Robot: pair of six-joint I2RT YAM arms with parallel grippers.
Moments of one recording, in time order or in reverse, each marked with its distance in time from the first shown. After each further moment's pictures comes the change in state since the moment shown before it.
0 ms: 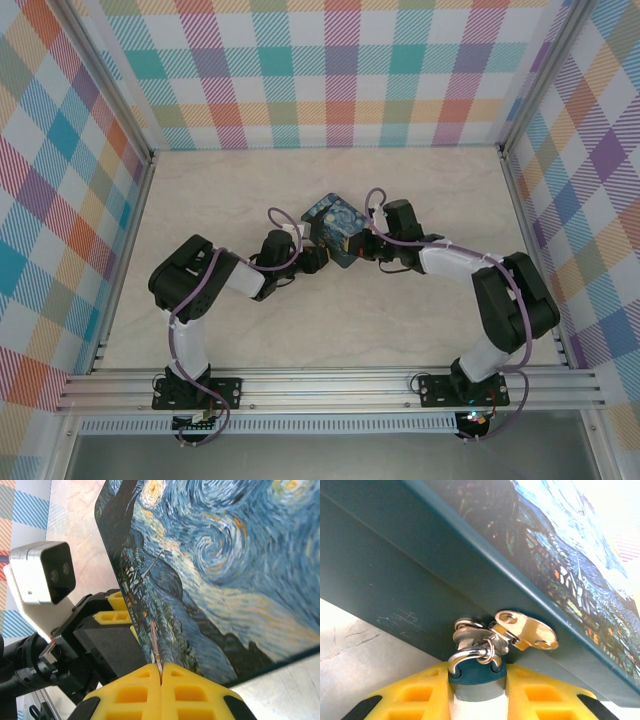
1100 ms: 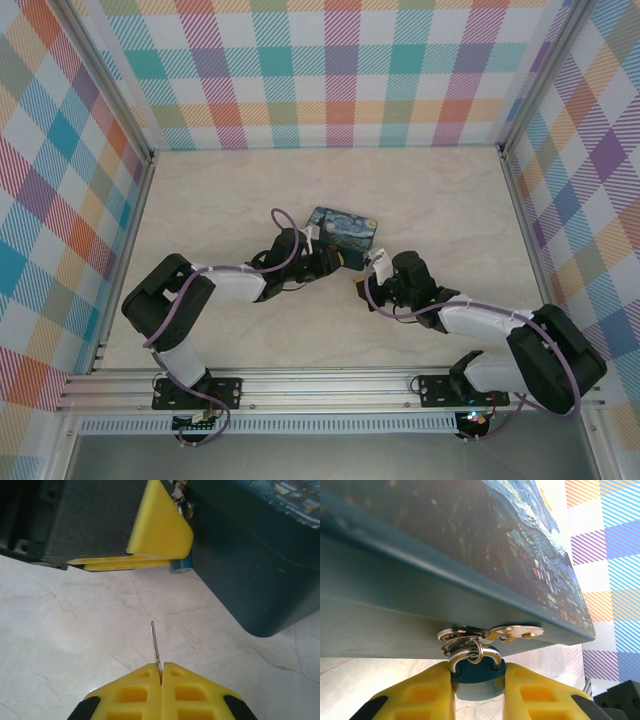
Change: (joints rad) left arm -0.131 -0.227 0.045 -0.347 -0.011 -0.334; right arm 0.169 -0.334 -0.460 0.251 0.219 -0.473
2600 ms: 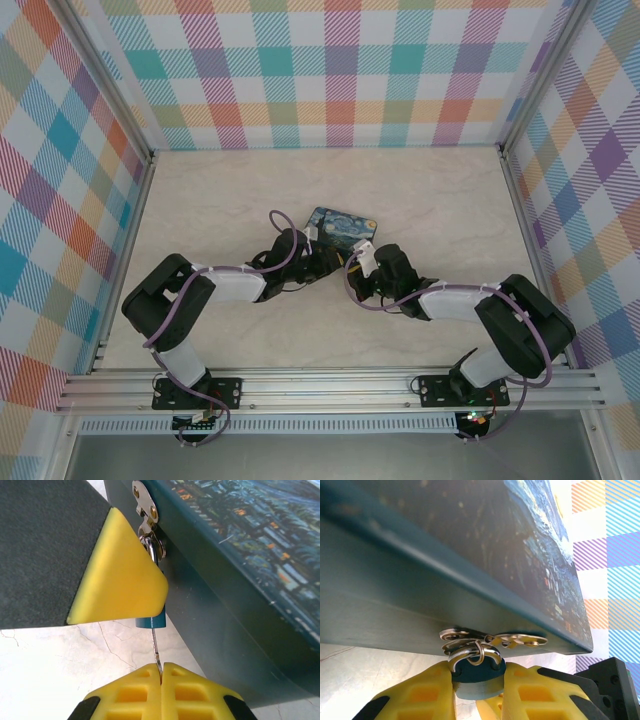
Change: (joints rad) left arm -0.003 0.000 0.000 -0.014 -0.004 -0.066; right arm 0.049 0.209 0.110 0.088 0.135 -0.074
